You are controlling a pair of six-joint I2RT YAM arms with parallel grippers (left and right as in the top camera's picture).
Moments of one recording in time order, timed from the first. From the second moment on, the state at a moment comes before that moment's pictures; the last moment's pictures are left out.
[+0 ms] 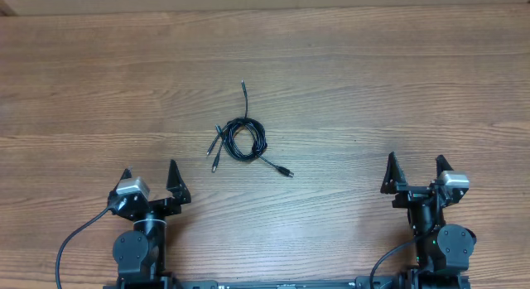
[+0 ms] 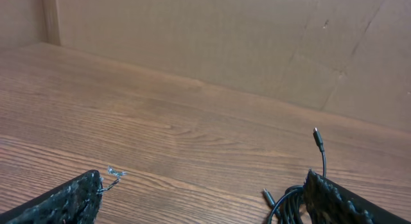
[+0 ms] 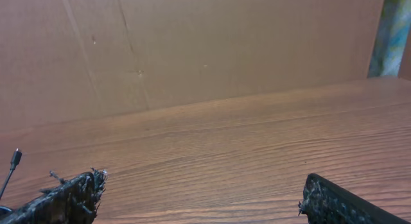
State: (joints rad) left arm 0.05 0.01 0.01 -0.08 -0.06 -0.23; right arm -0.08 0.01 0.02 -0.03 -0.06 0.15
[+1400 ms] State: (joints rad) left arm 0.05 0.01 0.01 -0.07 -0.06 -0.23; right arm -0.08 0.01 0.02 -0.03 -0.06 0.15
